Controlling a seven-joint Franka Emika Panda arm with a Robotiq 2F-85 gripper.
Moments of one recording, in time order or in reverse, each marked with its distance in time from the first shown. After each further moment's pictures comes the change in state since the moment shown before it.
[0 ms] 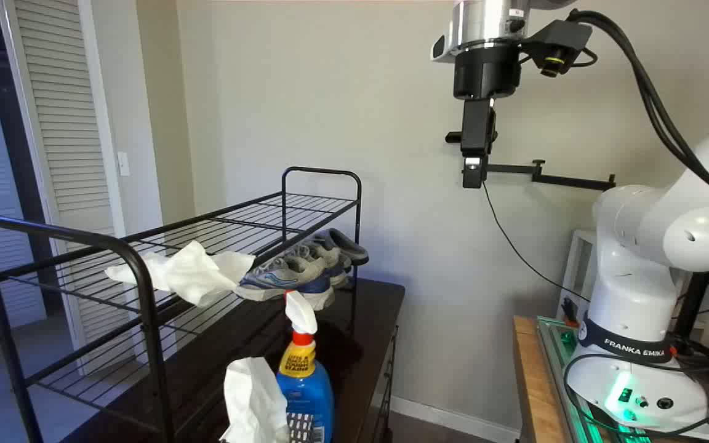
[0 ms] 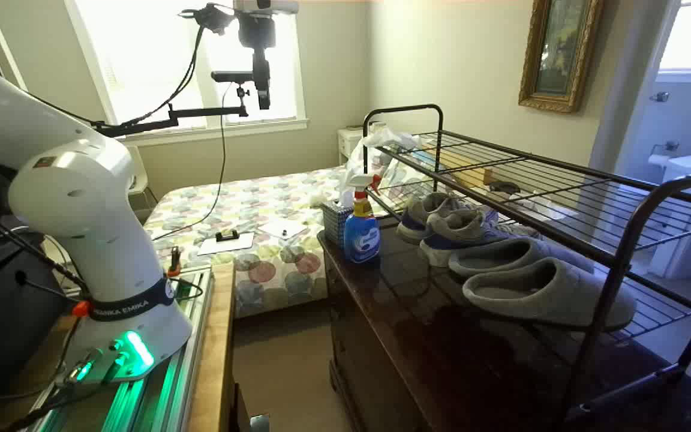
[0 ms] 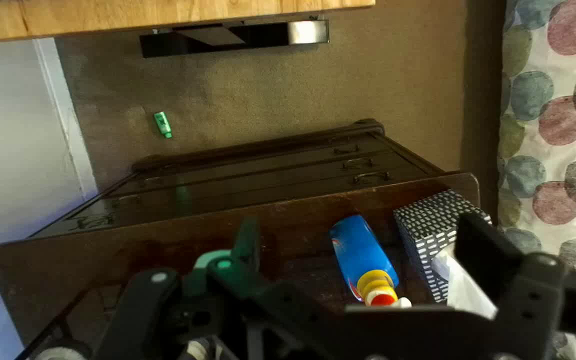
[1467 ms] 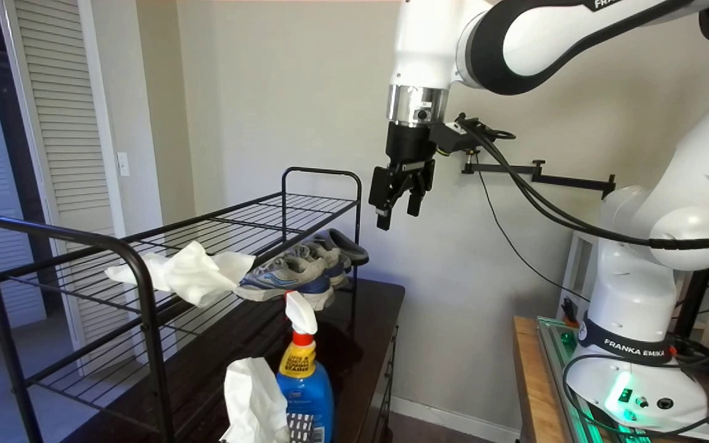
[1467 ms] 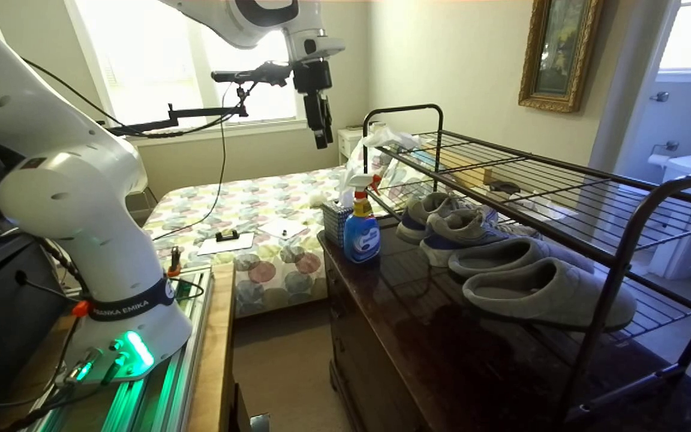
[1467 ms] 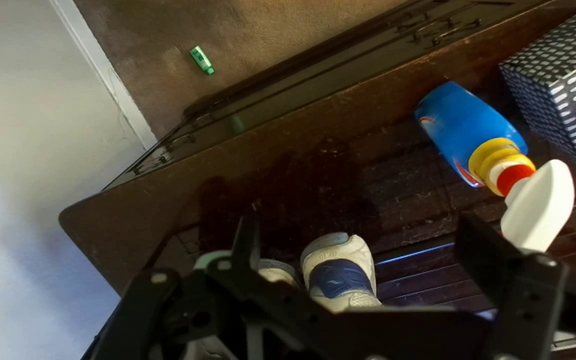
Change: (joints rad) arm -0.126 0.210 0.041 -0.087 -0.229 0.396 0.246
